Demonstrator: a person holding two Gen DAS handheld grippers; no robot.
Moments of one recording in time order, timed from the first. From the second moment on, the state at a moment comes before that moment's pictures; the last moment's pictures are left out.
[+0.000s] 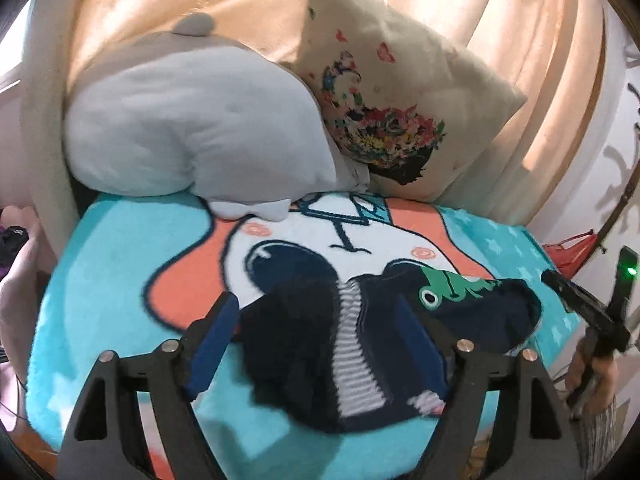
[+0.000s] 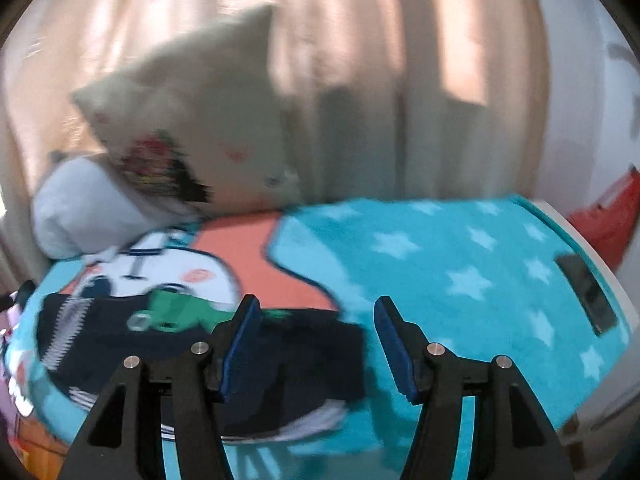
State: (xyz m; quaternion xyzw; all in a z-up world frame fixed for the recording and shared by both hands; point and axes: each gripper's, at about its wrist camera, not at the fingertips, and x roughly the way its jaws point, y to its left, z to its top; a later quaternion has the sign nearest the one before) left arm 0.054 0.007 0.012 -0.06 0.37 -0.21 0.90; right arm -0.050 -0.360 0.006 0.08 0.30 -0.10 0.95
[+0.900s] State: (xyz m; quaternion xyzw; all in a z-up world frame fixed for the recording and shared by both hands) left arm 0.064 -0.074 -0.022 0.03 0.41 -0.17 0.90; right arm -0.039 -0.309 -0.053 0.14 0.34 0.00 0.93
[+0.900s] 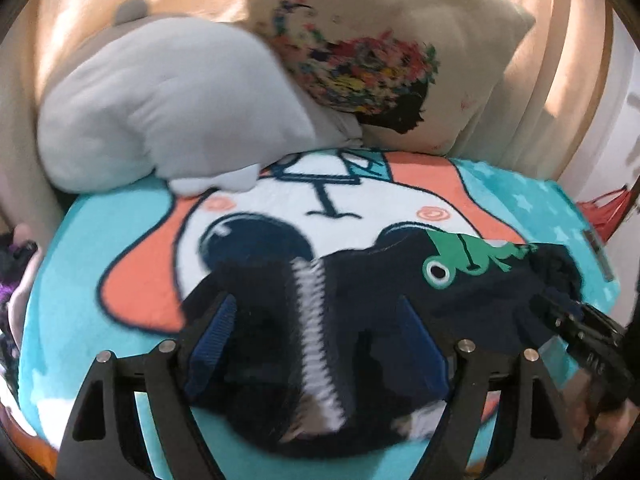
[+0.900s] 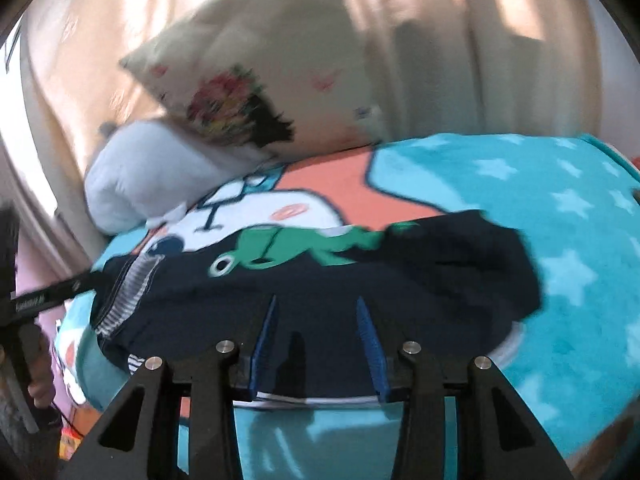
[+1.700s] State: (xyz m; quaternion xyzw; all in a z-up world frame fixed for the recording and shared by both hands) left arm 0.006 -0.115 0.018 0.17 0.37 -0.28 0.87; right arm -0.102 -0.319 -0.059 0.06 0.38 -0.06 0.92
